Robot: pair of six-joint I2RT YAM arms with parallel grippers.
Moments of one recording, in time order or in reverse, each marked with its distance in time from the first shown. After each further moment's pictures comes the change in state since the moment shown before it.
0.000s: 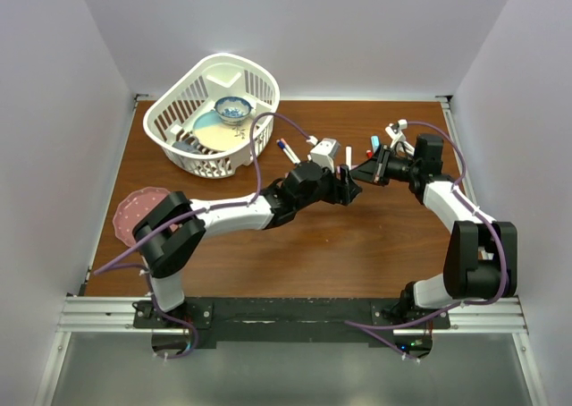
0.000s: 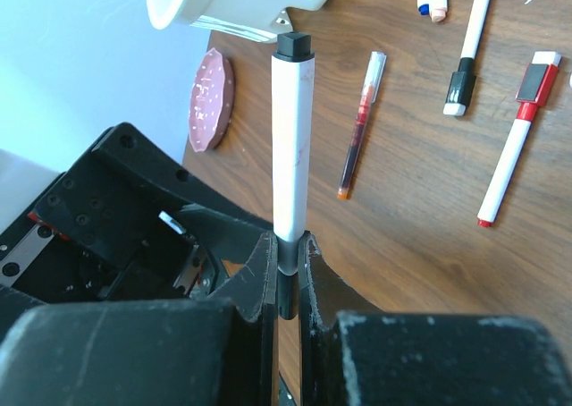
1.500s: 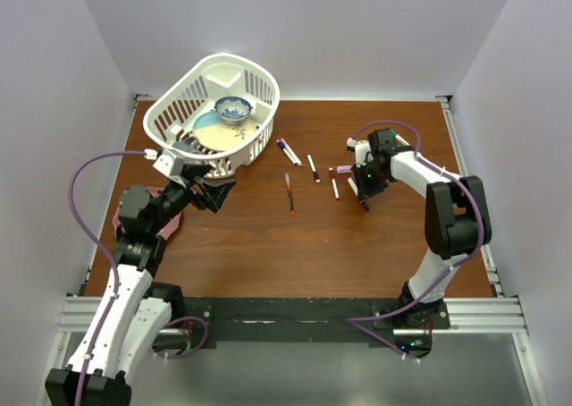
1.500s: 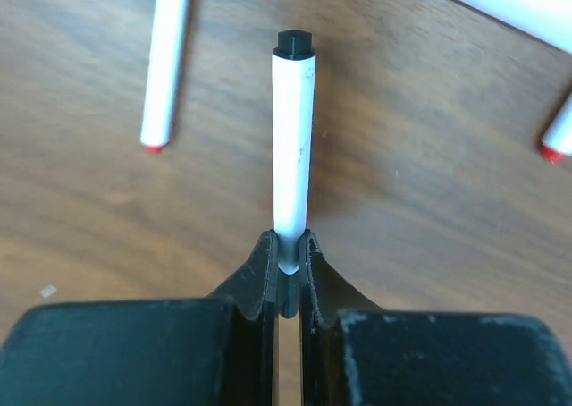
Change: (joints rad) left arm 0.839 -1.170 -0.624 -0.232 0.612 0.337; right arm 0.232 0.328 0.320 -0.641 0.852 -0.734
